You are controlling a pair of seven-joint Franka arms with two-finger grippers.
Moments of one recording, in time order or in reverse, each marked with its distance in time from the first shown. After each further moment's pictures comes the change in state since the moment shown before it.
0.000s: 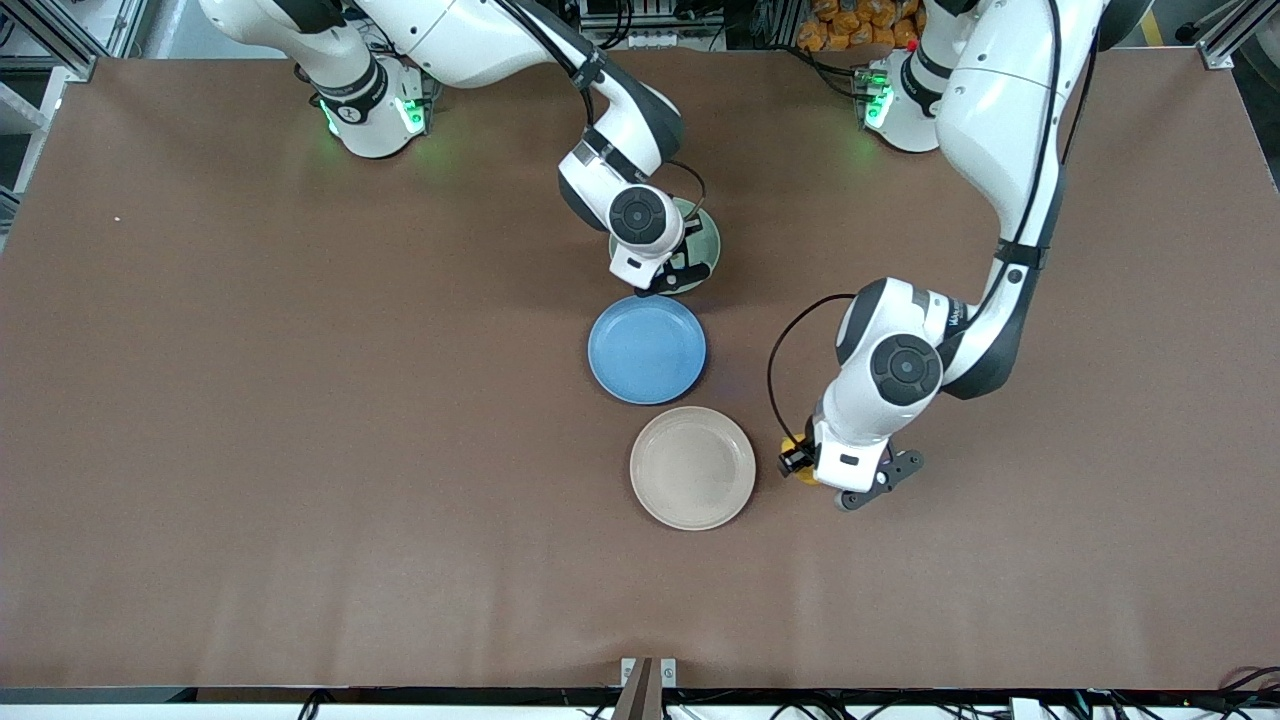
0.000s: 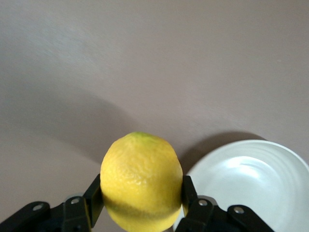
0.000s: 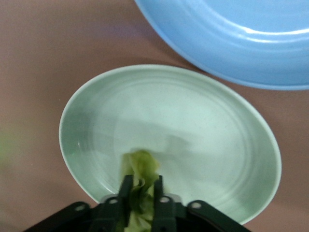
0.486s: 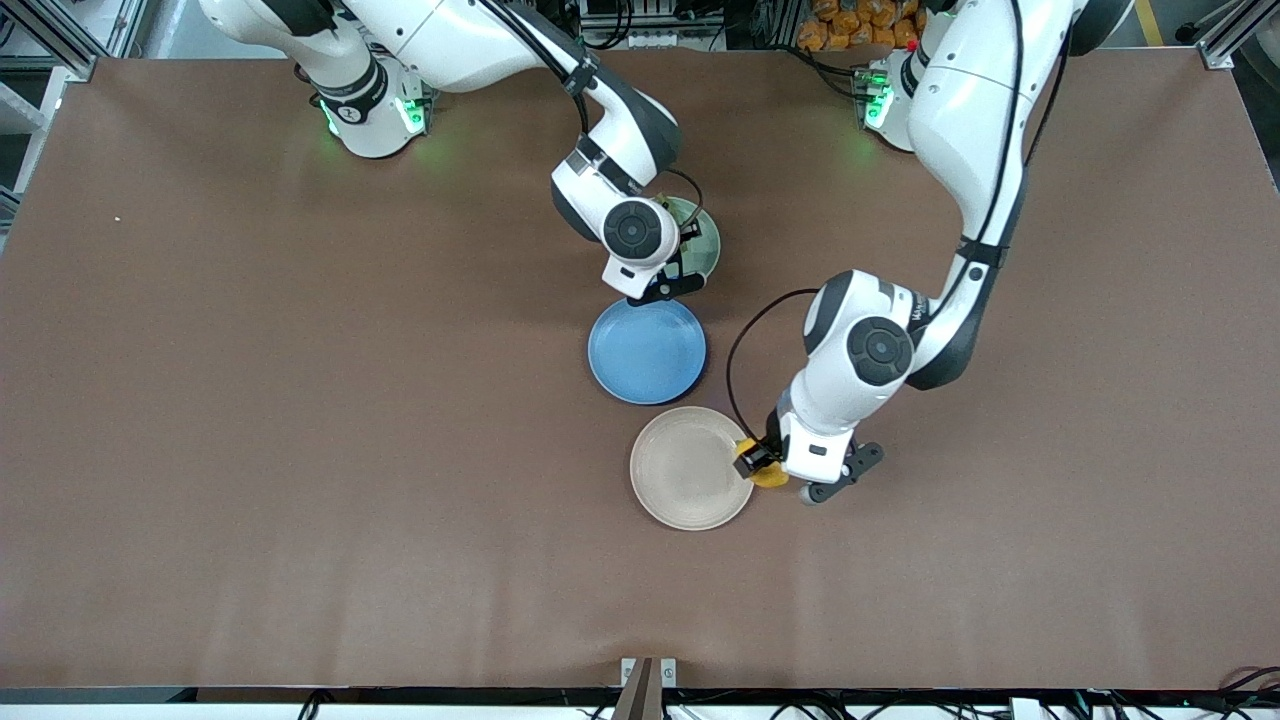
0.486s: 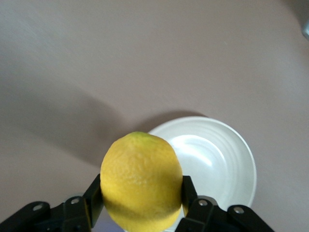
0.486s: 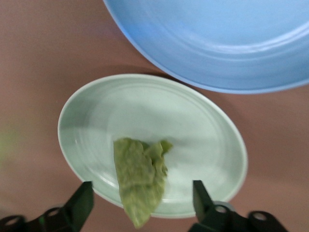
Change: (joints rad) left arm -0.068 0.026 -0.001 -0.007 -0.109 0.154 -0.033; right arm -0.043 -0.001 -0.013 0.088 0.000 -0.189 0.004
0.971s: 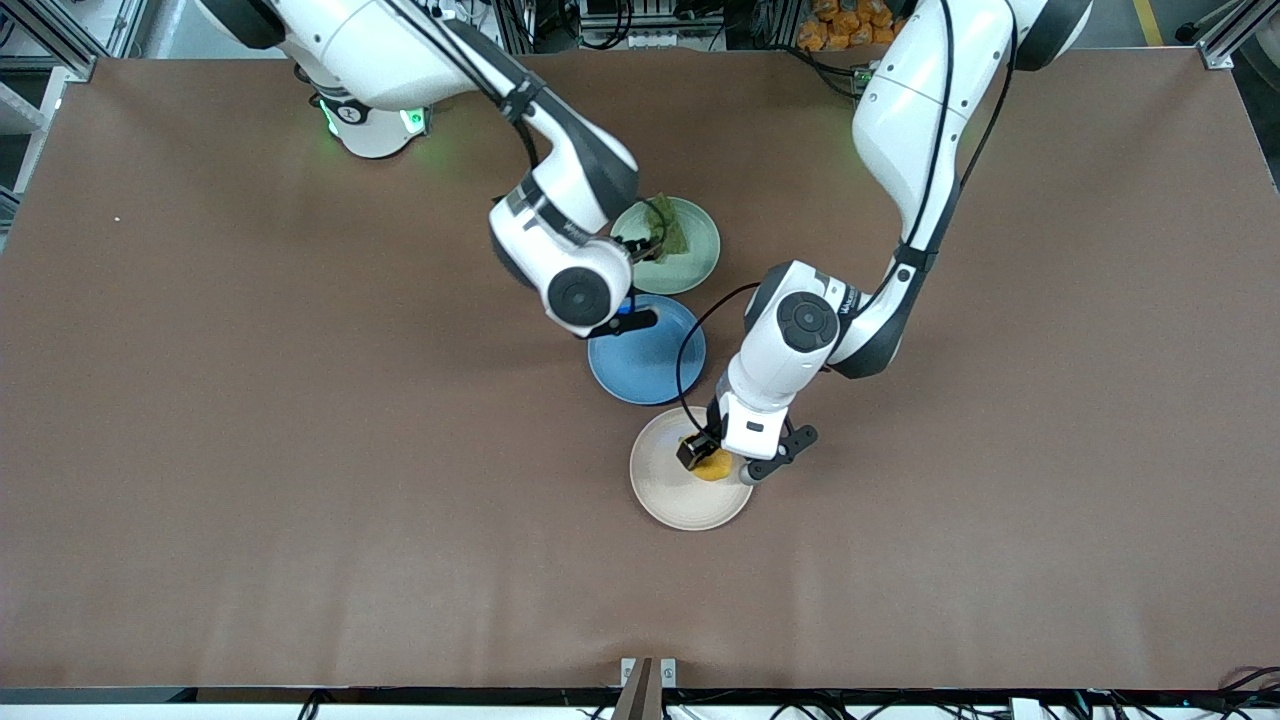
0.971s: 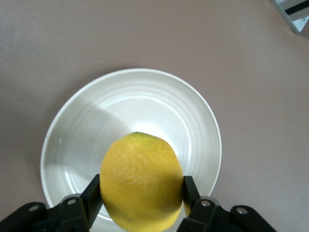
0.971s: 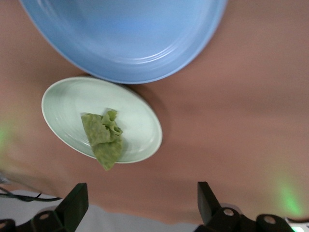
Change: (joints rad) left arm -0.098 0.065 0.005 -0.004 0.000 0.182 -0.096; right arm -0.195 -0.006 -0.007 0.185 -0.002 -0.380 -0.001
